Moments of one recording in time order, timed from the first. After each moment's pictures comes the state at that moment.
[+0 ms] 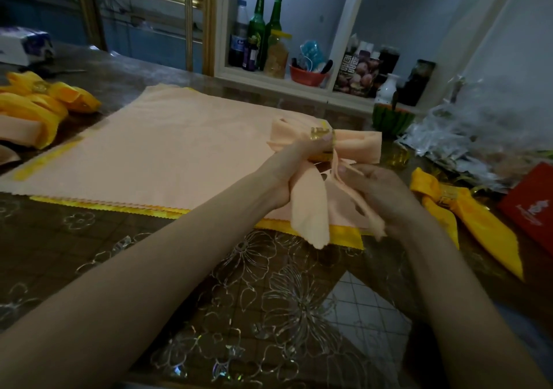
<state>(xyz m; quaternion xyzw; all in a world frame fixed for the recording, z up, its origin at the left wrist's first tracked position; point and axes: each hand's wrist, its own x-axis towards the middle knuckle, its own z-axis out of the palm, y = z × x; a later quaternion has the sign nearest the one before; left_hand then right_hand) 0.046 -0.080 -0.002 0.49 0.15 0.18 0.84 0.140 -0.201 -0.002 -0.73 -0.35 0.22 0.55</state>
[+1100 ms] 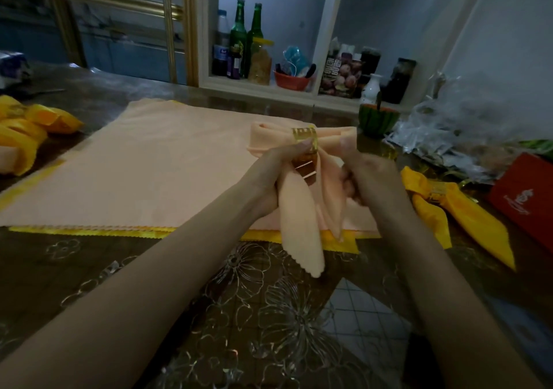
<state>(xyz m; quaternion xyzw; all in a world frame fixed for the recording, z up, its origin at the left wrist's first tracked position) 0.048 -0.072 -0.003 0.47 0.09 0.19 0.86 0.119 -0.198 0.009 -0.77 -0.34 0.01 0.54</state>
